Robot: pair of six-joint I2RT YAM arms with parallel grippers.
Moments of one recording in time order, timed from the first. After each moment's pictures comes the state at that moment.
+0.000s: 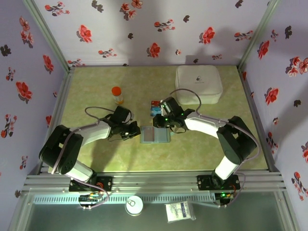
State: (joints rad) left arm -0.58 1.53 0.71 -0.21 0.39 -0.83; right arm 0.73 1.67 0.97 -0.21 -0.29 0.65
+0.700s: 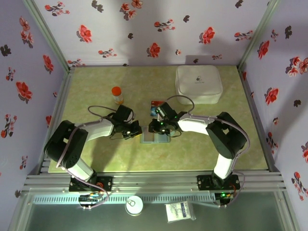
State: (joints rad) left arm -0.58 1.60 0.74 -0.20 0.40 -0.83; right arm 0.77 1.78 0.98 -0.19 -0.35 0.81
